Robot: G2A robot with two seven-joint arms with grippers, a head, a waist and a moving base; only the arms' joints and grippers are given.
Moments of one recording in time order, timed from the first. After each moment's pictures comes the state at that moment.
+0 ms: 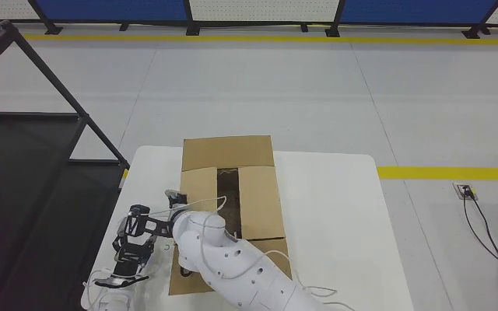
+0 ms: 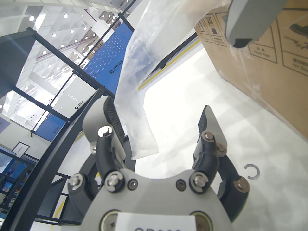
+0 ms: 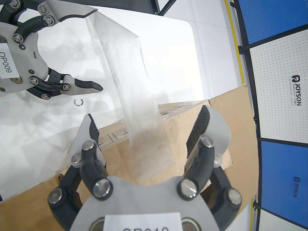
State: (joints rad) left arm 1.34 -1.18 -1.53 -1.22 1.83 0.22 0.60; right arm -0.44 -1.96 0.64 -0.83 -1.76 -0.30 0.62
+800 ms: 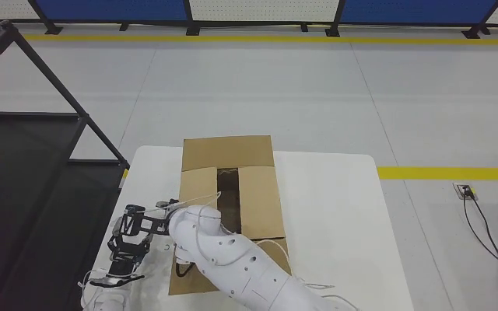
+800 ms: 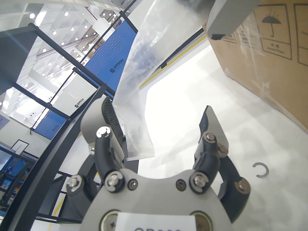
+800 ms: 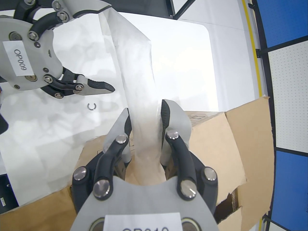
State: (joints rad) left arm 1.34 -1.18 -1.56 -1.21 1.82 0.19 0.61; right arm -0.36 -2.01 0.64 -0.69 -1.63 -0.38 0.56
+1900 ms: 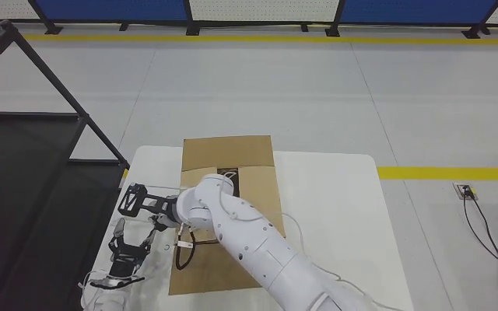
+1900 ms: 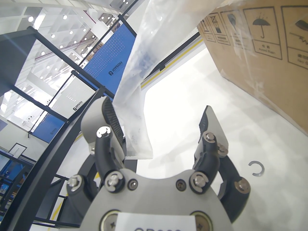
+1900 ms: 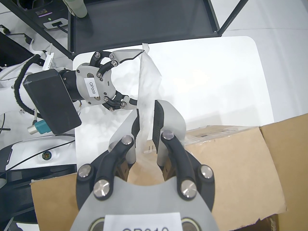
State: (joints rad) left arm 1.34 -1.18 -1.56 -1.20 1.83 0.19 0.64; right arm -0.22 -2.02 0.78 -0.55 -1.23 -0.62 0.60
